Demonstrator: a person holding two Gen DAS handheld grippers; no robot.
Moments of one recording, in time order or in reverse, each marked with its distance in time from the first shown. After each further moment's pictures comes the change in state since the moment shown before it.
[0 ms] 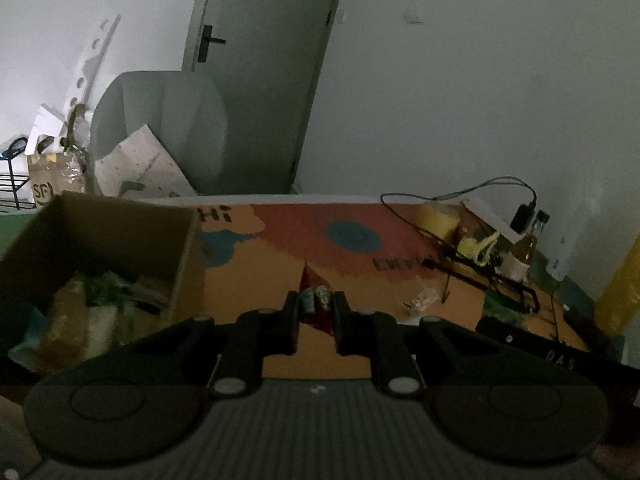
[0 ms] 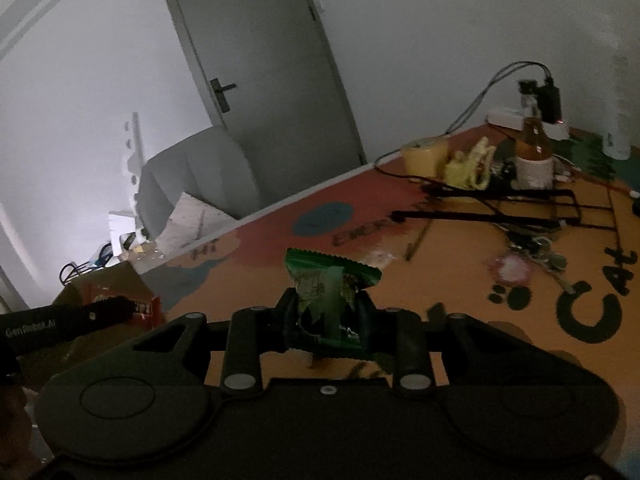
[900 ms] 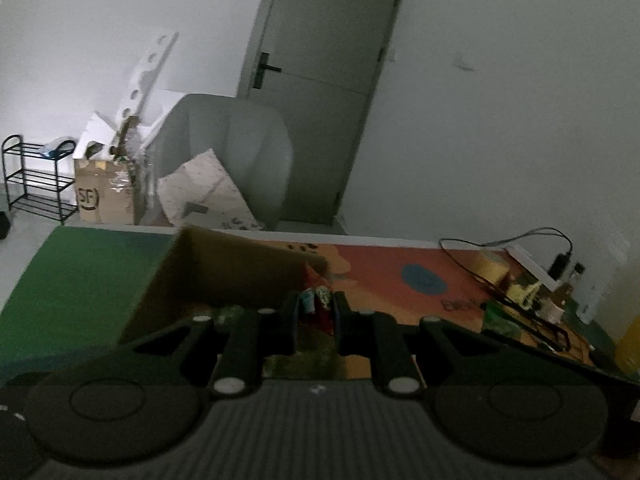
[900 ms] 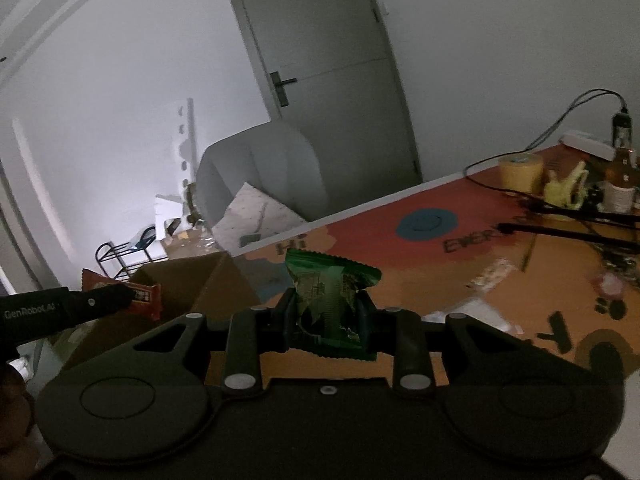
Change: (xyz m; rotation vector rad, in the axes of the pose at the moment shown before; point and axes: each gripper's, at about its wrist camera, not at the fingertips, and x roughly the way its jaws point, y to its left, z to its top) left arm -0.055 0.093 0.018 -0.086 -0.090 0.098; right arm 0.011 0.095 -0.003 -0.090 0.001 0.114
